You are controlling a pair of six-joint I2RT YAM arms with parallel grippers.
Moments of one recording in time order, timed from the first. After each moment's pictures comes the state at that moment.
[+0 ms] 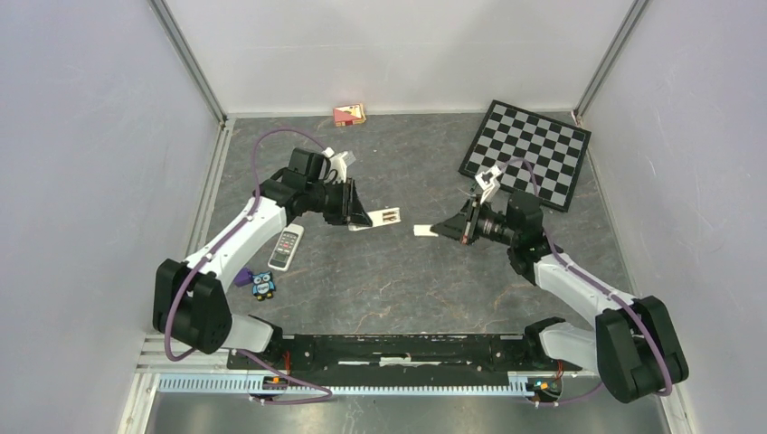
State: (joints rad) left arm -0.39 1.40 1.08 -0.54 0.65 -0.36; right arm 0.32 1.15 0.52 0.42 -0.76 0.68
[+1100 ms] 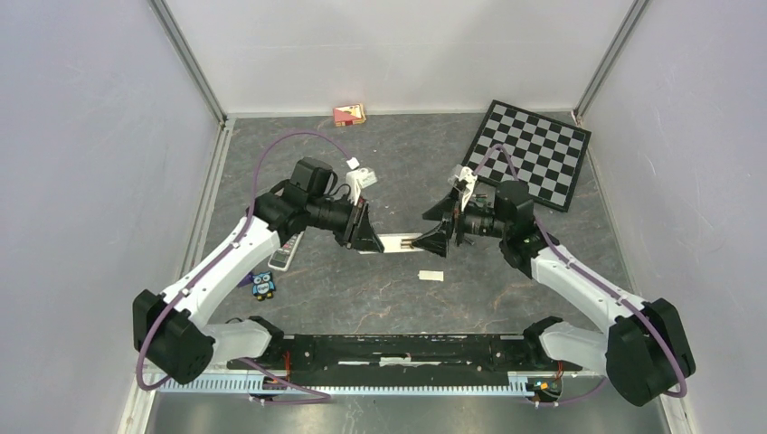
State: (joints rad) left arm -0.52 1.24 1.07 -0.64 0.77 -0.16; right arm 0.45 1.14 0.61 0.27 -0.80 0.19
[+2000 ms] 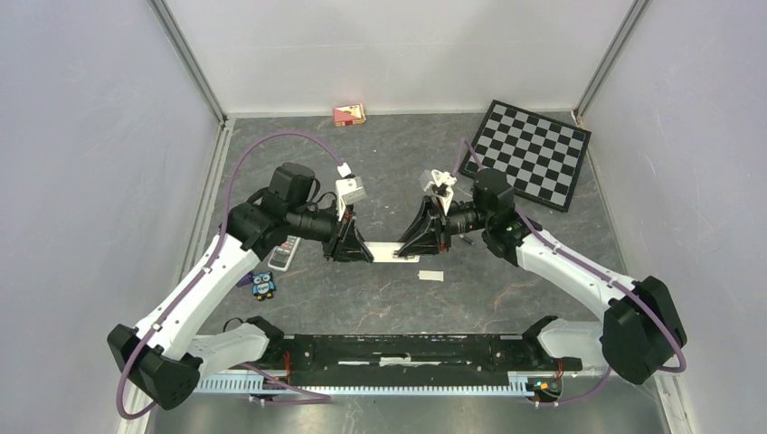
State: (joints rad) left arm -0.55 1.08 1.10 -0.77 0.86 0.10; right arm 0.59 1.24 0.79 0.28 -1.16 0.14
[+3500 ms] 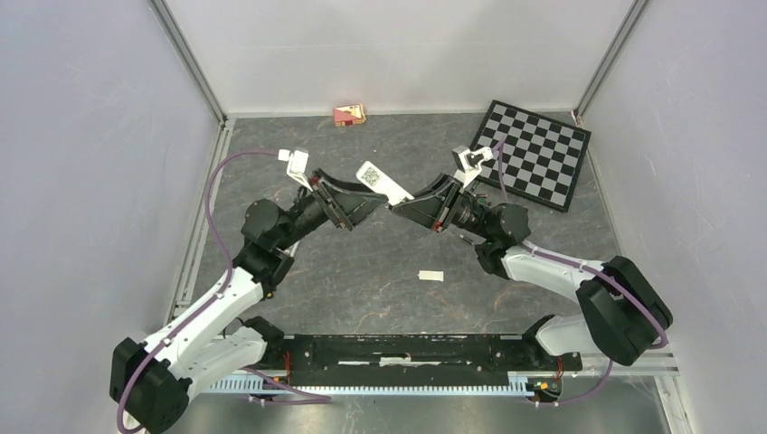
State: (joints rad) left arm -0.56 0.91 0.66 0.50 0.45 -0.86; right arm 0.64 1.36 0.60 1.36 -0.65 1.18
